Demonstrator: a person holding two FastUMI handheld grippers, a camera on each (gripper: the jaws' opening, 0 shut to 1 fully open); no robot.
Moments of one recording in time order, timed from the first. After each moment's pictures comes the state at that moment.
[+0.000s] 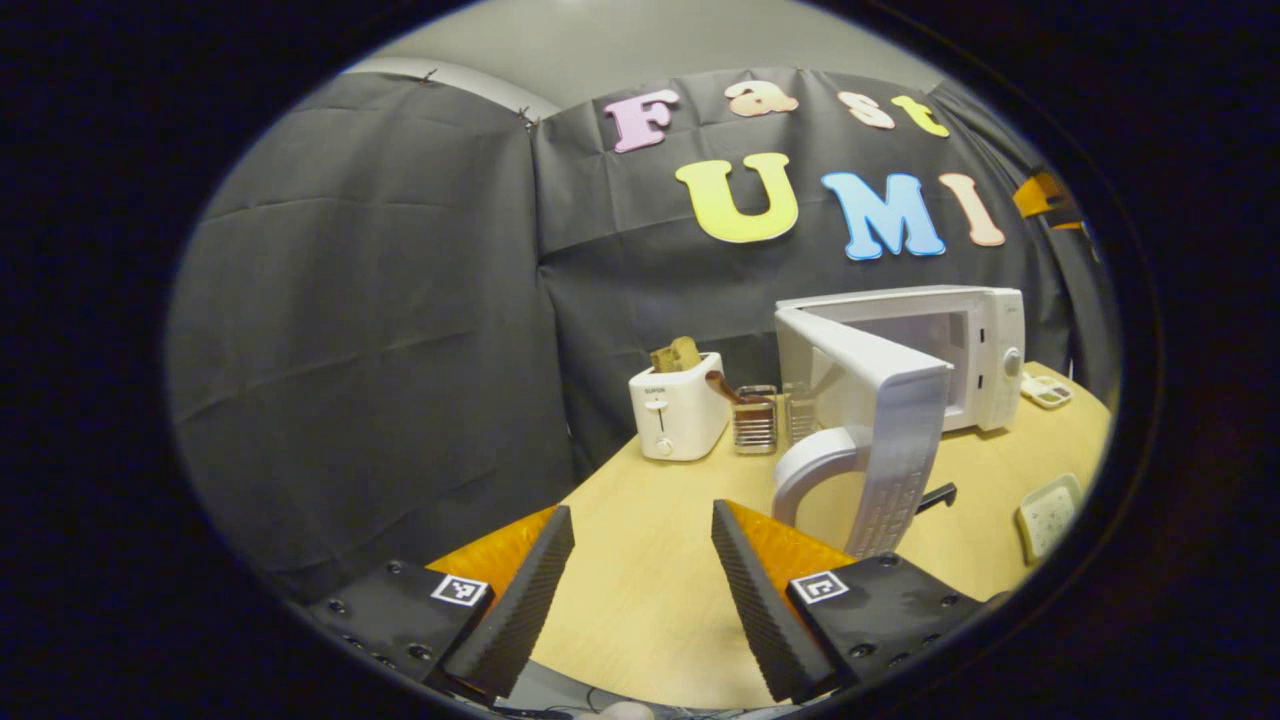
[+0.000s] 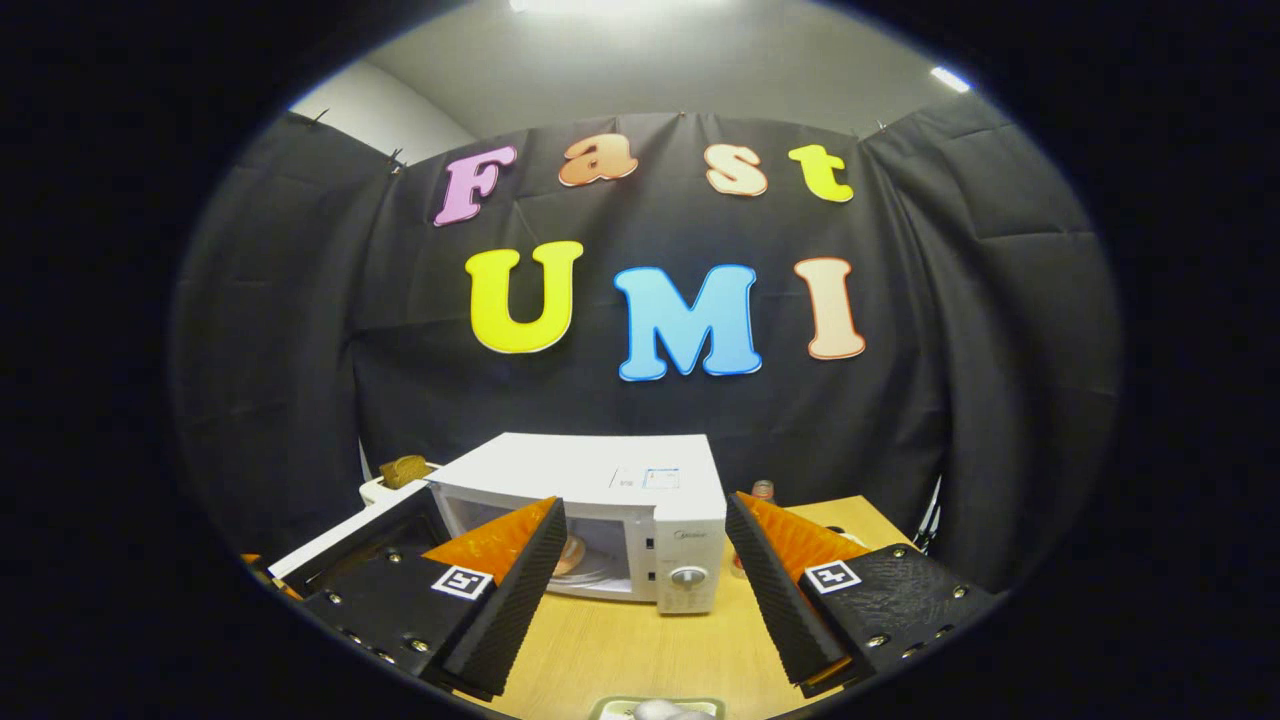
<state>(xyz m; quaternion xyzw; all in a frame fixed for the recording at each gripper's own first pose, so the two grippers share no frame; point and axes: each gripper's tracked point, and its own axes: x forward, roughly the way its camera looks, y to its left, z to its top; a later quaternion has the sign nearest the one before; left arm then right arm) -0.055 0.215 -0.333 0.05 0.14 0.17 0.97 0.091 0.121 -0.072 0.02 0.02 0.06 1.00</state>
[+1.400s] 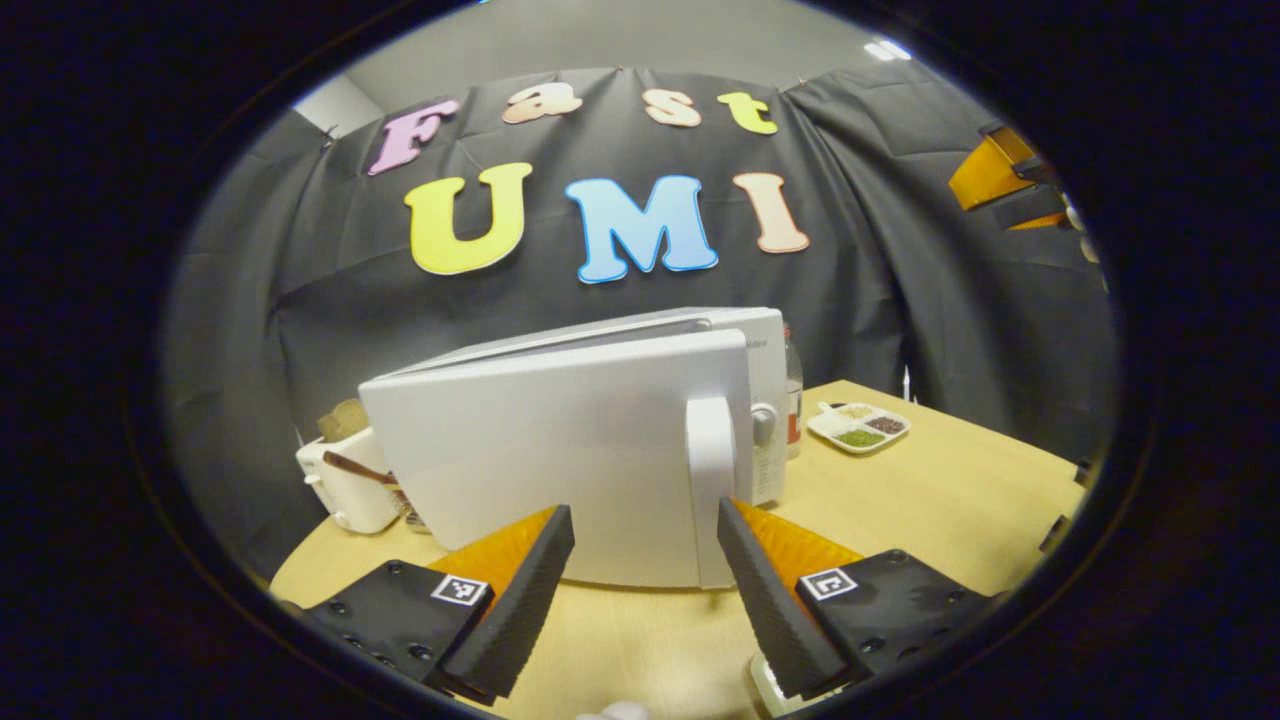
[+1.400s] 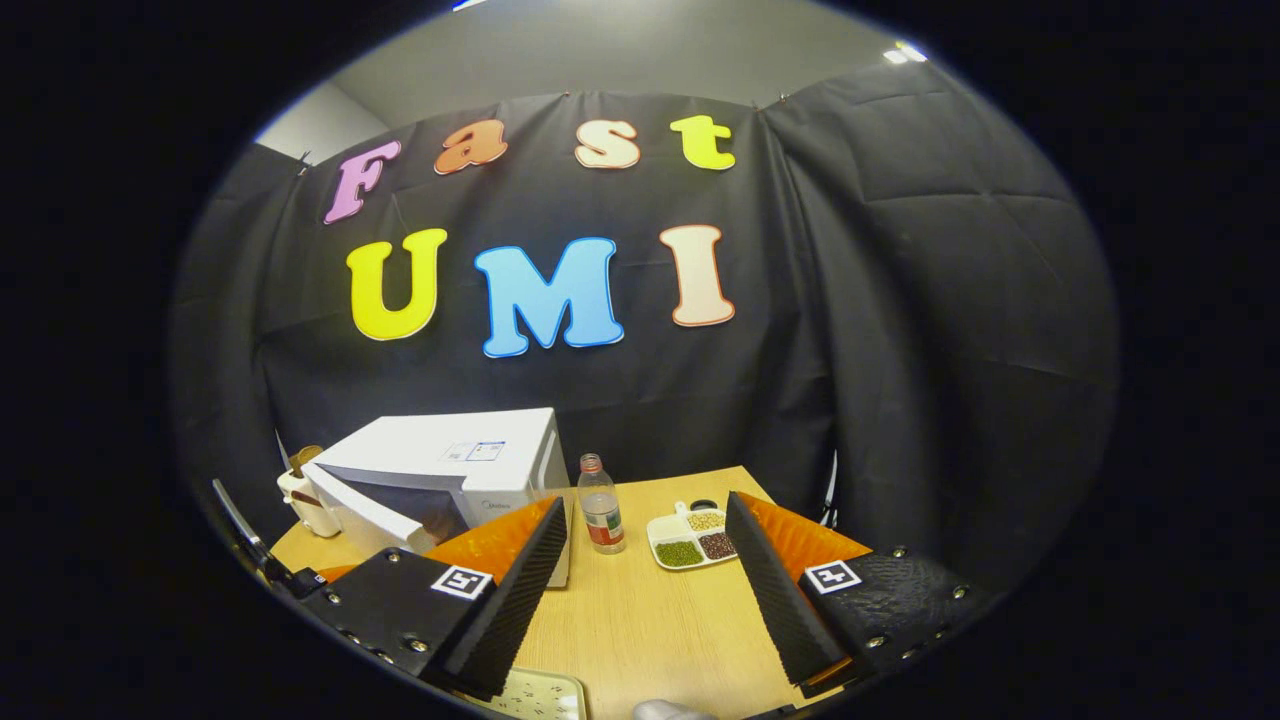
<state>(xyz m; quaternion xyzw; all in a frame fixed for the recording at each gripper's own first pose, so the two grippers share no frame) 0.140 -0.137 -0.324 0.06 0.11 -0.11 0.99 0.088 -0.056 -0.109 0.05 0.09 -0.05 0.99</state>
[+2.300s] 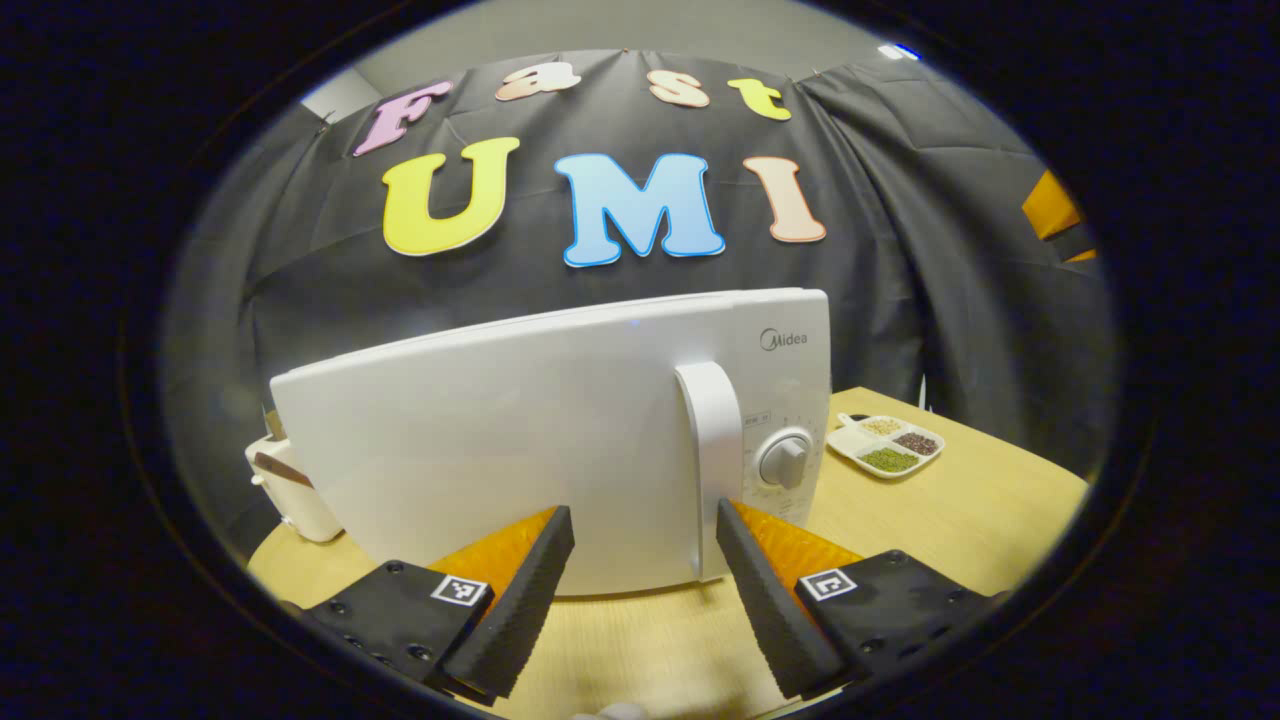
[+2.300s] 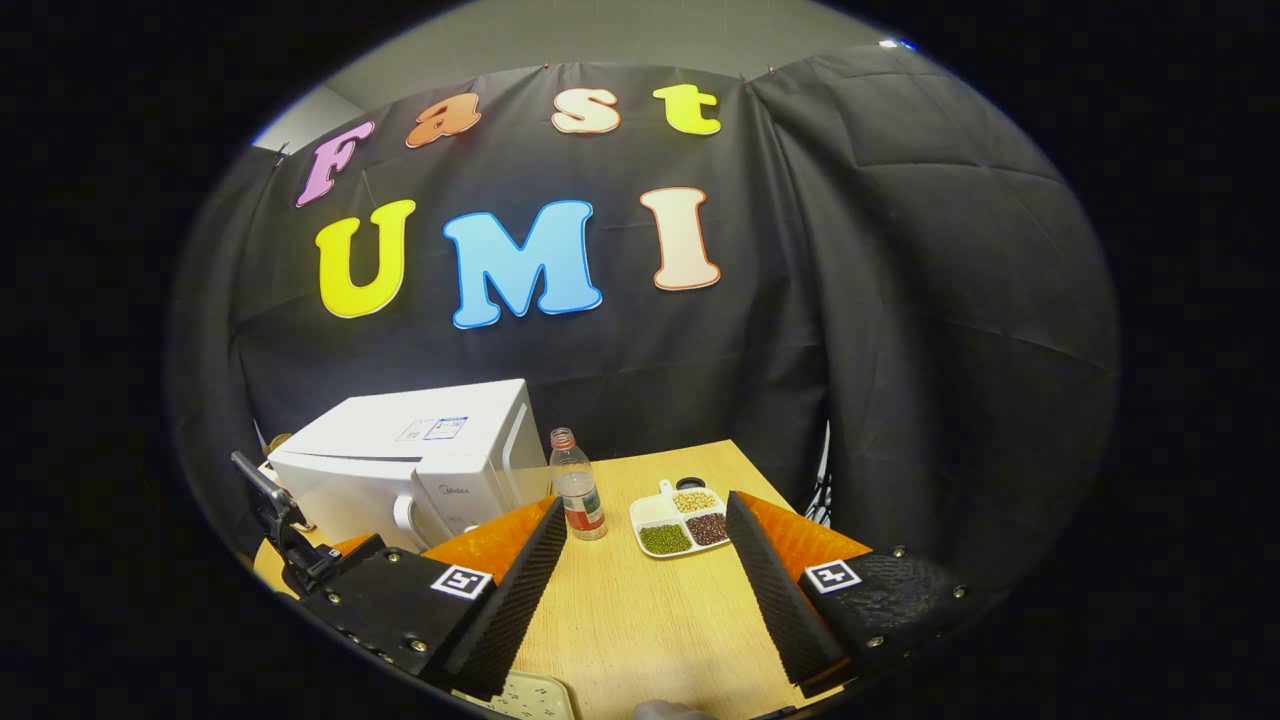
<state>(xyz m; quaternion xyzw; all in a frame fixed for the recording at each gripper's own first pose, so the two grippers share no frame) 0.225 -0.164 -0.349 0.04 0.12 -0.11 0.99 0.121 -0.068 -0.140 0.05 0.13 -0.06 0.99</state>
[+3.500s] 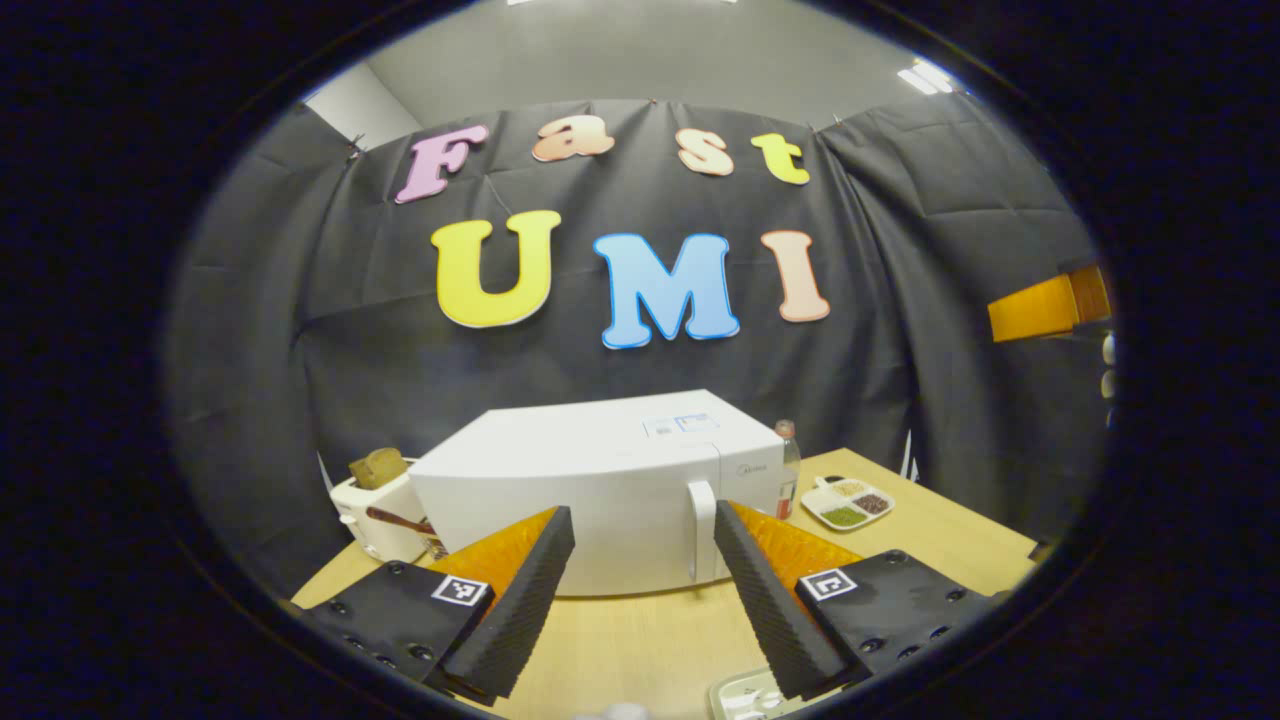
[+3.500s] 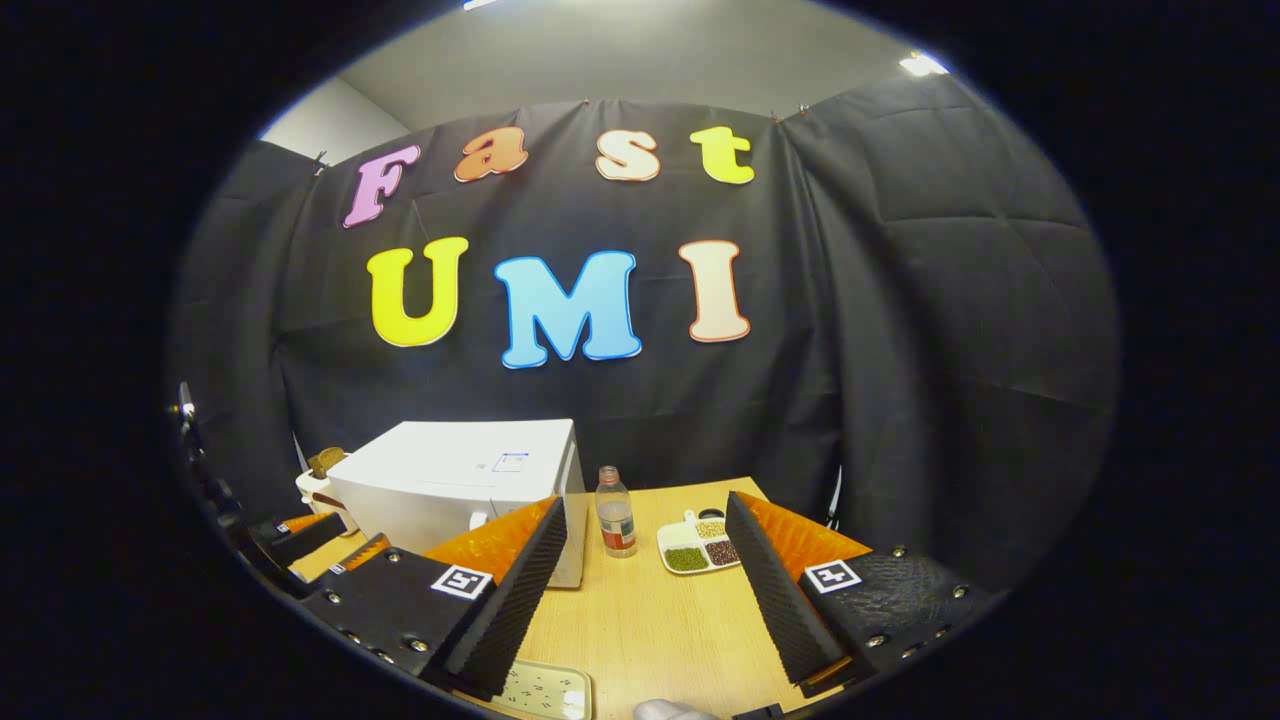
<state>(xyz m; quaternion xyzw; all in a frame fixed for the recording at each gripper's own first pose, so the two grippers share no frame) 0.104 -0.096 -0.159 0.01 0.06 -0.07 1.00 0.055 -0.029 -0.048 0.02 0.07 -0.02 1.00</state>
